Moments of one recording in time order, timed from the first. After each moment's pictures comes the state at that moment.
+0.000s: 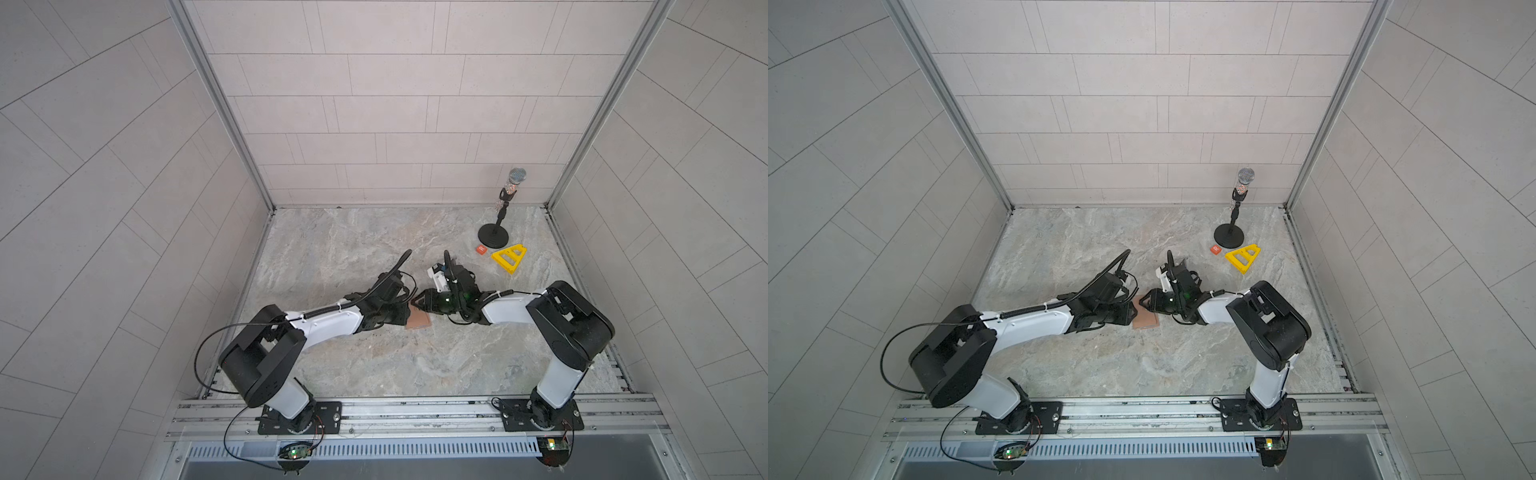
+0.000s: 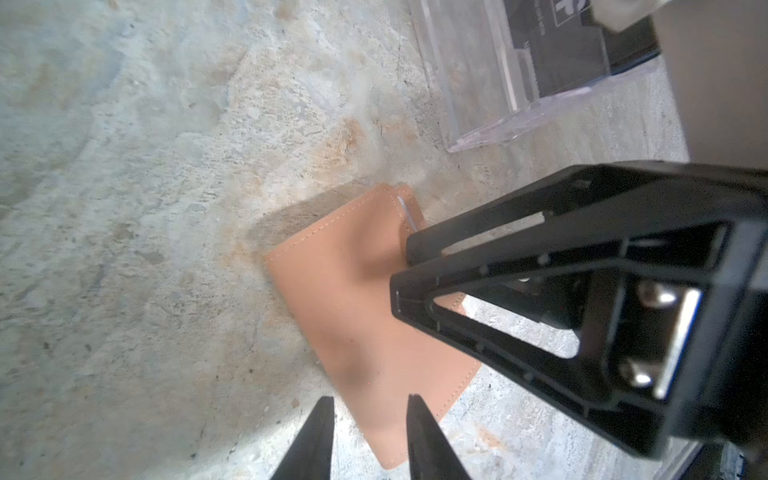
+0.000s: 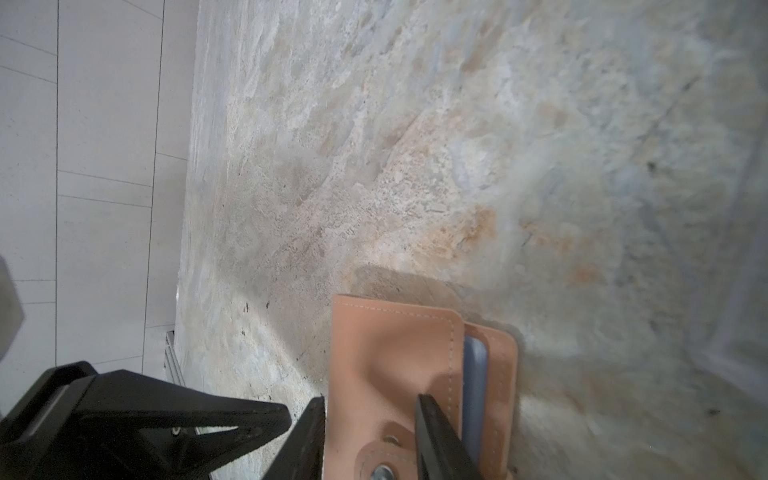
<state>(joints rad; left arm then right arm) -0.74 1.55 0.77 -0.14 0.14 -0.54 0.56 1.75 0.74 0.30 -0.44 0.76</state>
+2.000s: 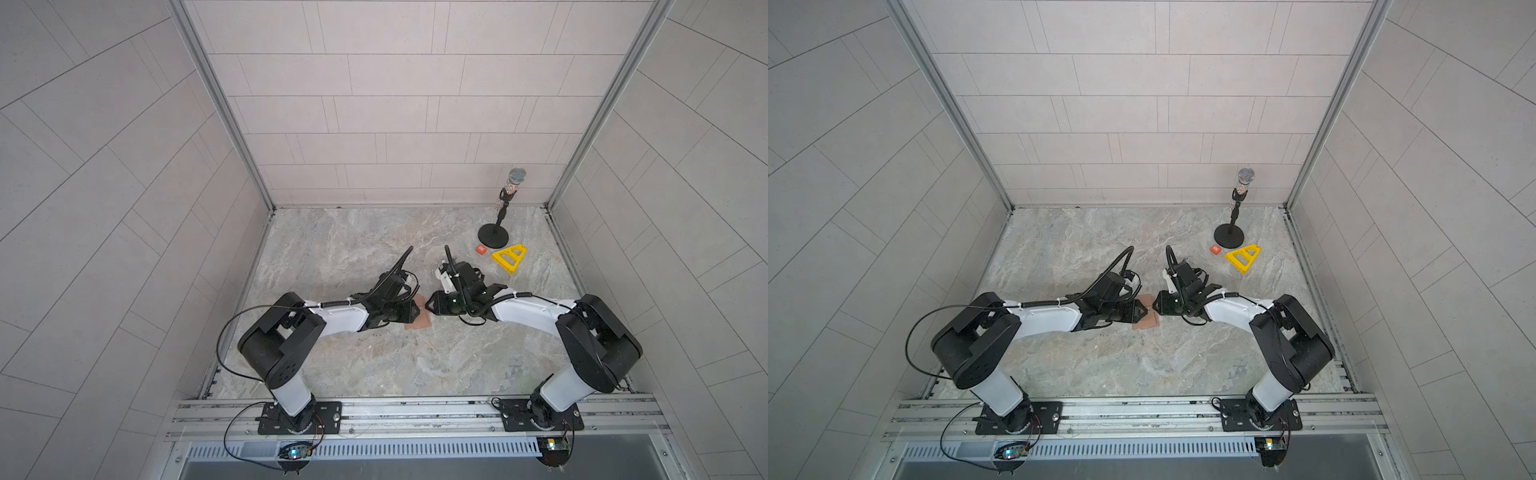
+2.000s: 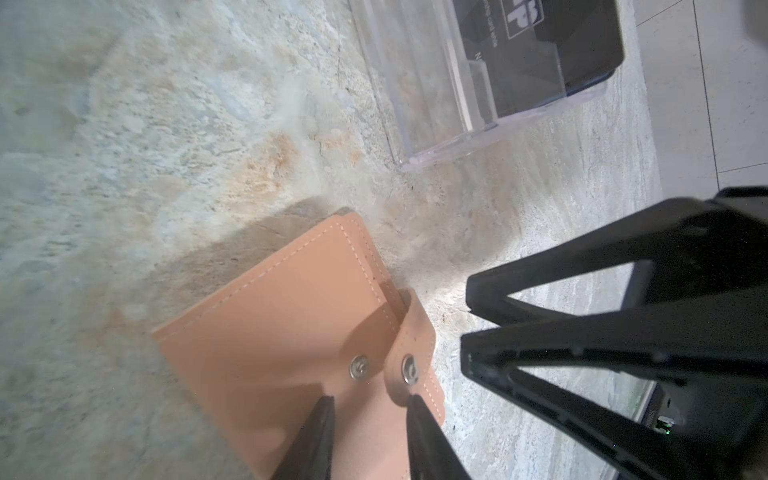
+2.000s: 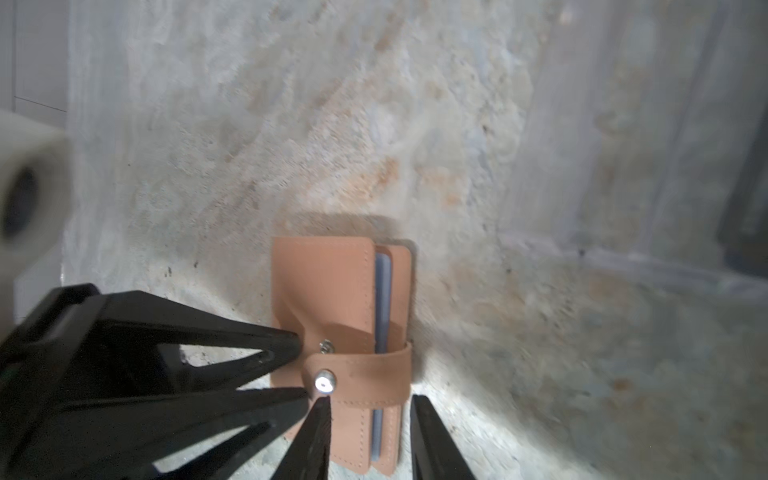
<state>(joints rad) -0.71 1.67 0.76 0.07 0.28 -0.57 0.56 1.59 0.80 -0.15 -0.28 0.58</state>
